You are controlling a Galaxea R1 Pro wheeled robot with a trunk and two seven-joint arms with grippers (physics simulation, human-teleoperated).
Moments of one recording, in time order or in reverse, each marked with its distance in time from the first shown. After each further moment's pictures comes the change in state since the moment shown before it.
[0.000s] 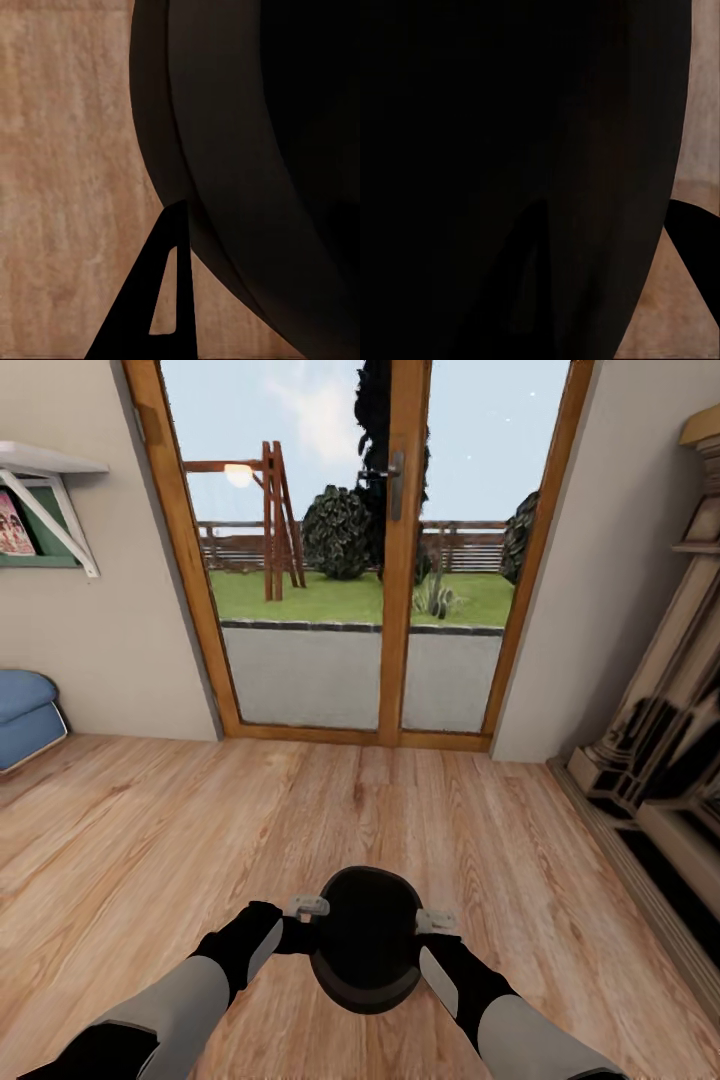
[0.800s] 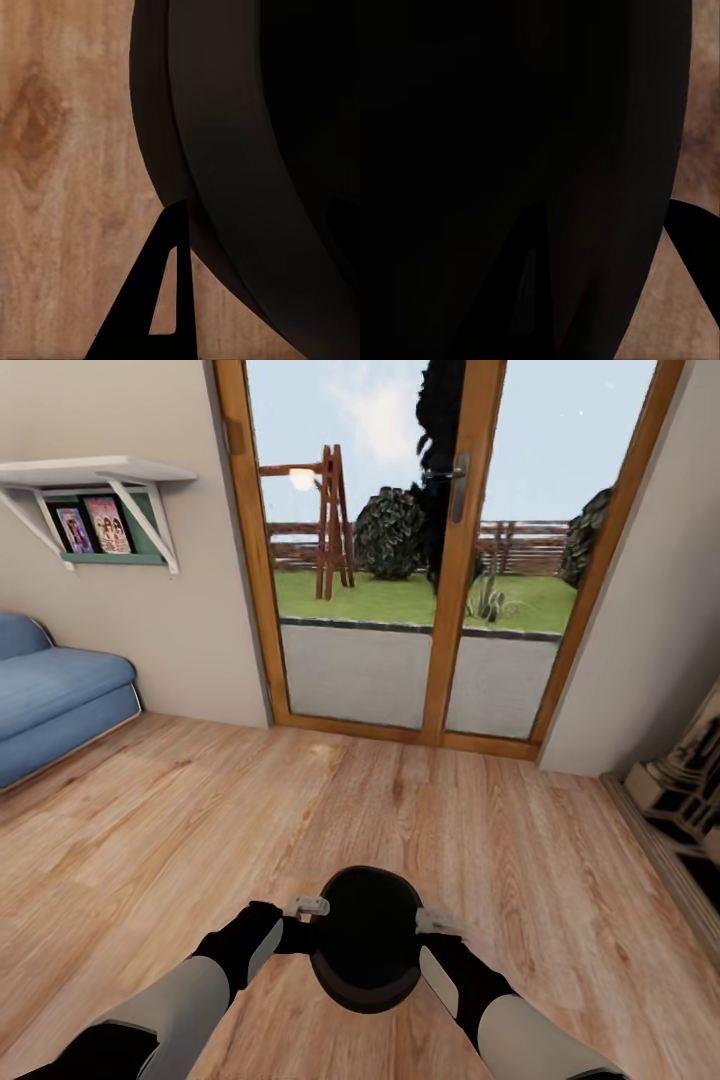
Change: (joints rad) left arm 0.000 0.000 0.002 0.000 0.000 -0.003 0.000; right arm 0.000 0.000 -0.002 -0.003 0.006 0.001 0.000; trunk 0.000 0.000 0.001
